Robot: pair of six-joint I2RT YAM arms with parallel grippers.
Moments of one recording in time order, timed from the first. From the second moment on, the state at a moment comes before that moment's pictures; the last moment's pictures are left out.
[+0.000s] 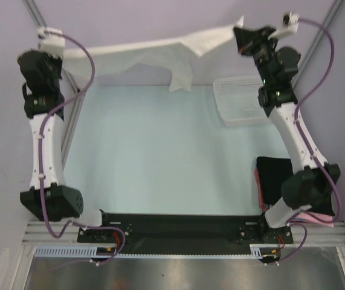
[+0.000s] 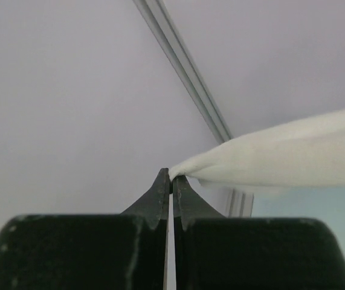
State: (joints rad) left arm 0.19 1.56 1.91 -0.28 -0.14 0.48; right arm 0.18 1.72 1.89 0.34 -0.16 0.63
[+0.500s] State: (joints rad) left arm 0.26 1.11 0.85 -0.54 -0.06 0.77; right arm 0.63 1.01 0.66 -0.21 0.16 0.72
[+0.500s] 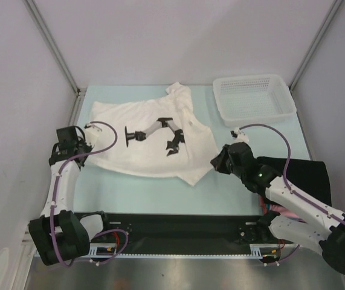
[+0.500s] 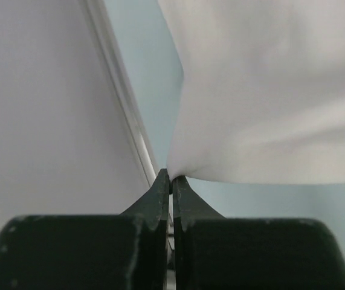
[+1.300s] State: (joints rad) left arm 0.31 1.33 0.93 -0.69 -0.09 0.74; right arm 0.63 1.62 1.11 -0.33 0.11 0.42
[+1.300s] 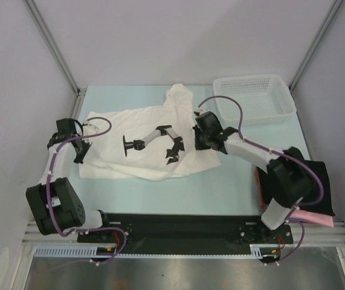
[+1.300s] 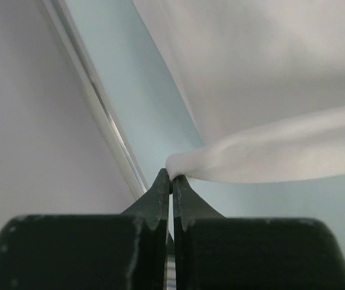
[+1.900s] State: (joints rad) left arm 0.32 1.72 1.11 -0.53 -0.15 0.60; right arm 0.51 2.13 1.64 -0.25 0.03 0.23
